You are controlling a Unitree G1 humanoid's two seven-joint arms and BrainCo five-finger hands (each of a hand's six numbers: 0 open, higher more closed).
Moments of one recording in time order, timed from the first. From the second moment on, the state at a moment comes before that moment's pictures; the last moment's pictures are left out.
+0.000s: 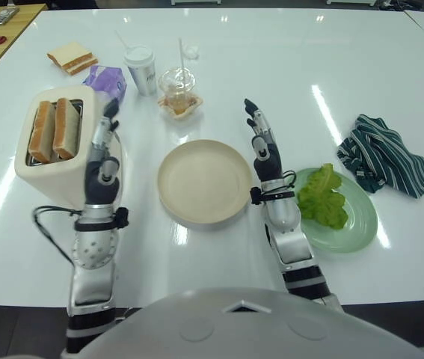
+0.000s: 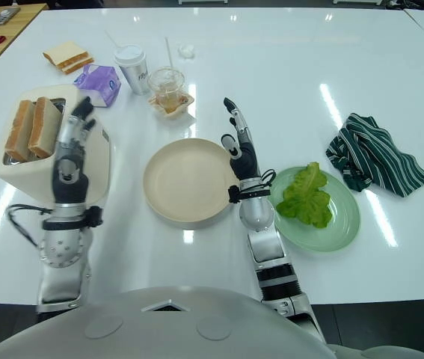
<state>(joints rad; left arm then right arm) 0.34 0.15 0.15 -0.54 0.21 -0.36 -0.01 0.05 0.01 0.21 -0.04 -0.28 -0.32 -0.12</state>
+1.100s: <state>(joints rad) 0.37 0.66 0.54 -0.15 0.80 -0.17 0.10 0.03 0.01 0.23 -0.02 -0.29 -0.33 -0.12</state>
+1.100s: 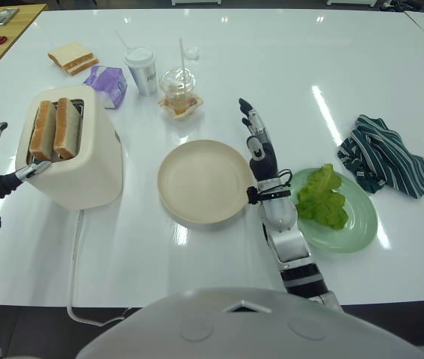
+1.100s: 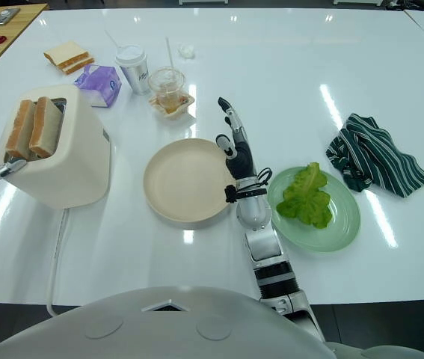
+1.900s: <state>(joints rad) 0.34 0.71 0.43 -0.19 0.84 -0.04 0.11 0.03 0.01 0.23 -0.04 -0.32 -0.34 -0.12</state>
